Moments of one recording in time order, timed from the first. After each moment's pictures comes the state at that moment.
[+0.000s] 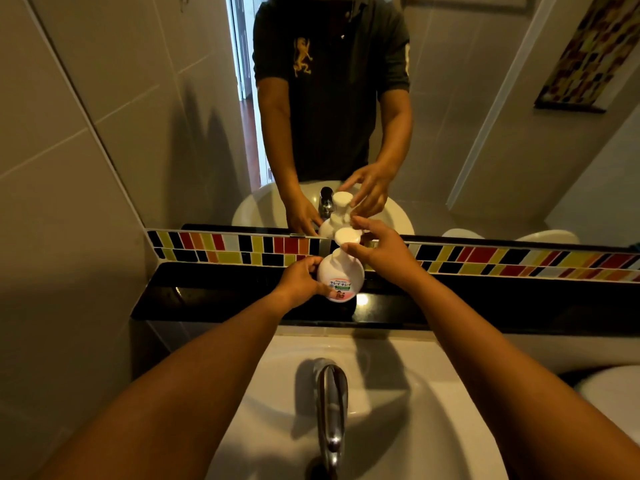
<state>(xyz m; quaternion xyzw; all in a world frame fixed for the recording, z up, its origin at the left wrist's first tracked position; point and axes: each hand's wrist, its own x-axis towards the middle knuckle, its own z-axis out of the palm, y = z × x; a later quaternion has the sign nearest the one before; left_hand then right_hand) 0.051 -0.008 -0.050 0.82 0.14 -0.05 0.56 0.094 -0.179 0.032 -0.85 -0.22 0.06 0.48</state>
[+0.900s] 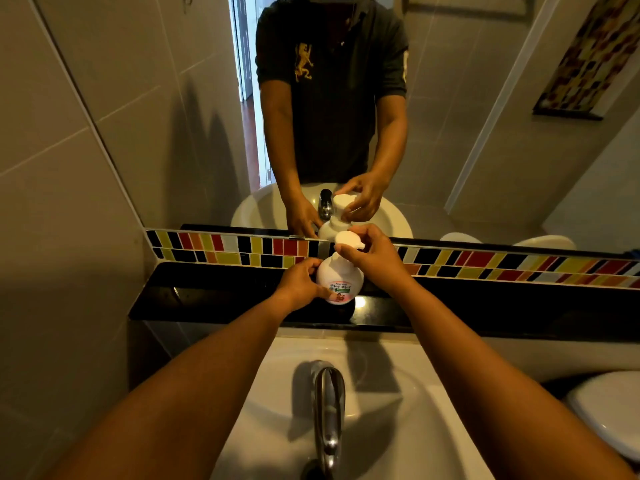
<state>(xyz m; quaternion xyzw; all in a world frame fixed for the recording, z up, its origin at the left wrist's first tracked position) 0.052 -0.012 -0.052 0.83 0.15 -0.03 0.53 0.094 -0.169 0.013 -0.83 -0.18 0.07 0.52</state>
